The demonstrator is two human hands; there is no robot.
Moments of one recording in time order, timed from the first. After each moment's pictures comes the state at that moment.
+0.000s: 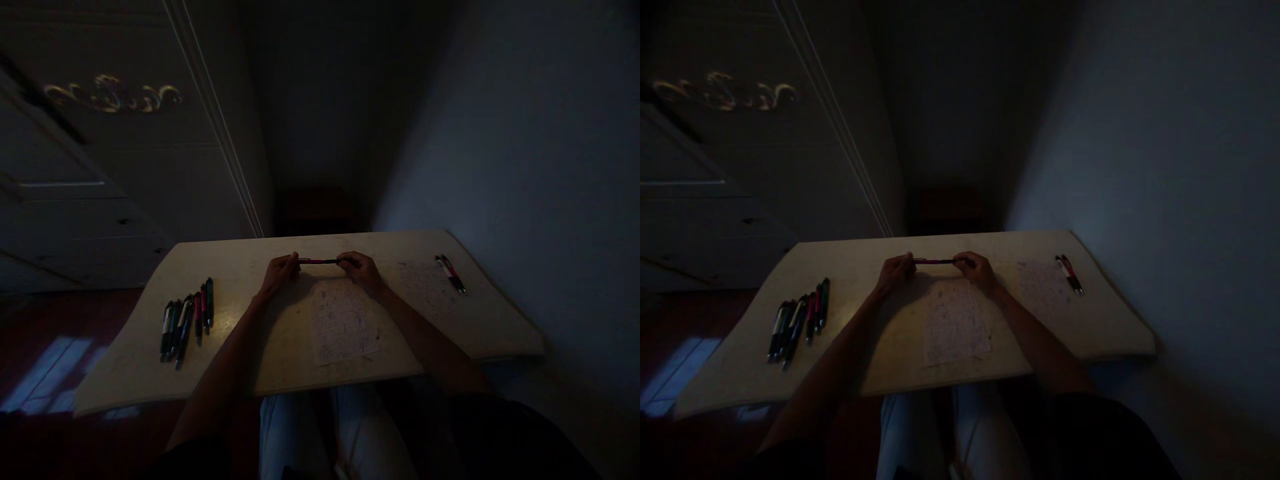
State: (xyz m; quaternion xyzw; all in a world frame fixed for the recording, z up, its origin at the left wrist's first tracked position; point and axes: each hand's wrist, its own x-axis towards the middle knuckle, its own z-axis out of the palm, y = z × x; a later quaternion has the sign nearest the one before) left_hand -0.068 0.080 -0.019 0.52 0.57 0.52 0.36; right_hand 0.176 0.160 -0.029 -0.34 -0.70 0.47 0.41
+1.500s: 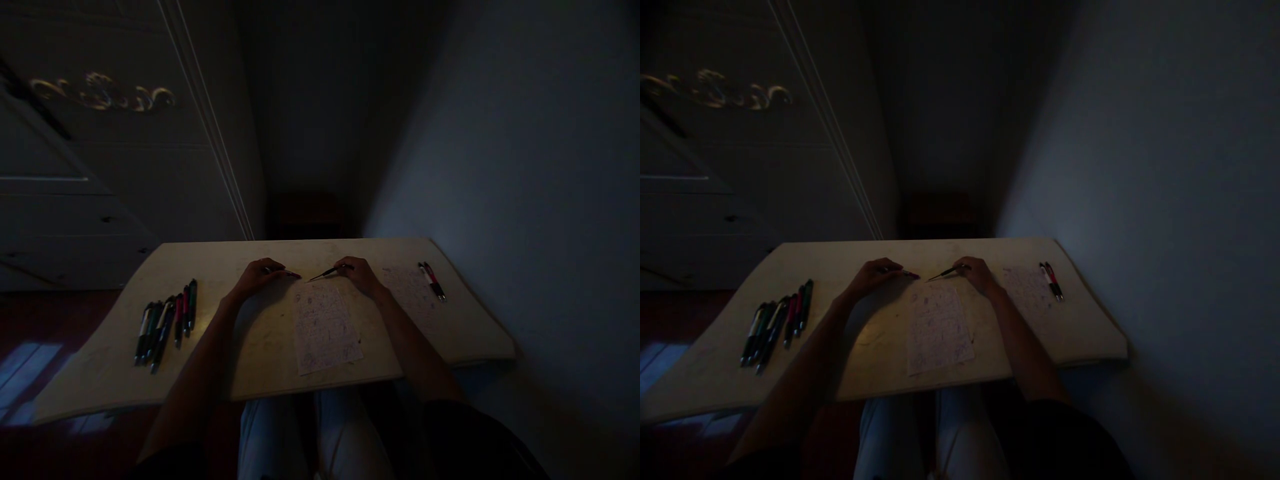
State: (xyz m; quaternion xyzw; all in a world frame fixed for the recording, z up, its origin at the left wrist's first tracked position) left_hand -0.102 0.076 -0.012 0.64 0.61 0.39 0.26; right_hand 0.210 0.194 -0.036 -0.33 -0.79 0.38 0.35
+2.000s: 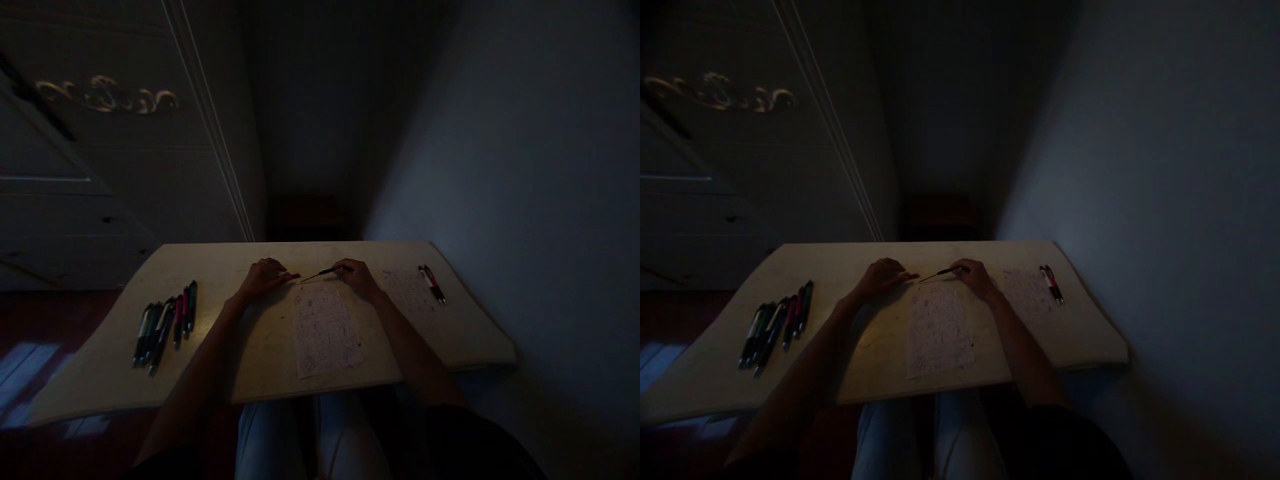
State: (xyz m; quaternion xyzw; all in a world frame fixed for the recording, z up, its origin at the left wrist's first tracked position) left_hand -0.098 0.084 -0.020 0.72 0.59 0.34 0.14; right_hand 0.204 0.187 -0.037 -0.34 -0.77 0.41 0.35
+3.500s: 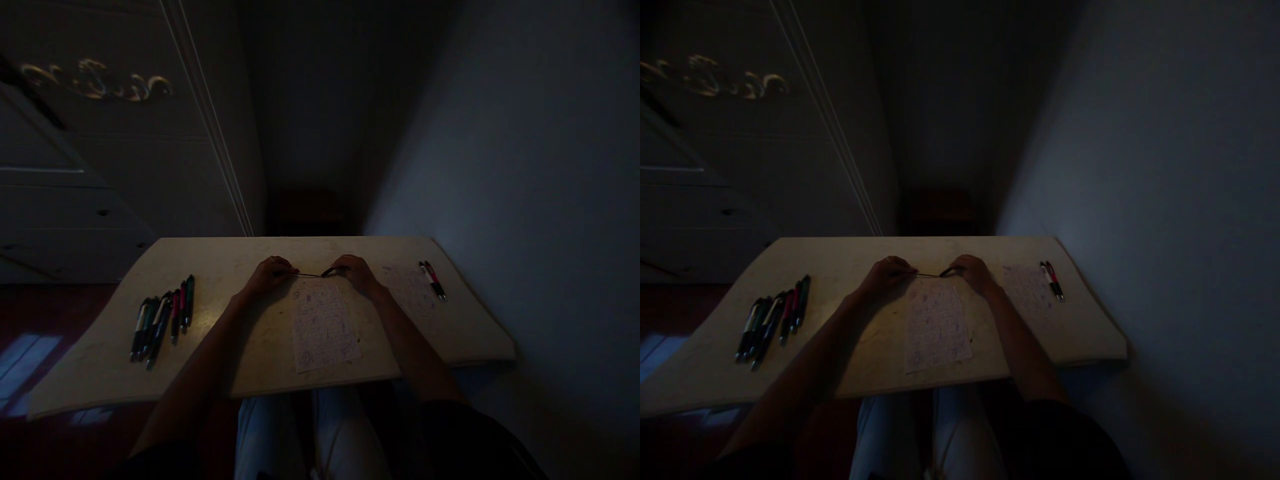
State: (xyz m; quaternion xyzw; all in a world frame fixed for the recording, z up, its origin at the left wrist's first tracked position) left_hand -0.086 0.086 -0.036 0.75 0.52 0.38 0.17; right_hand 0.207 0.198 -0.045 -0.26 -0.86 0.28 0.34
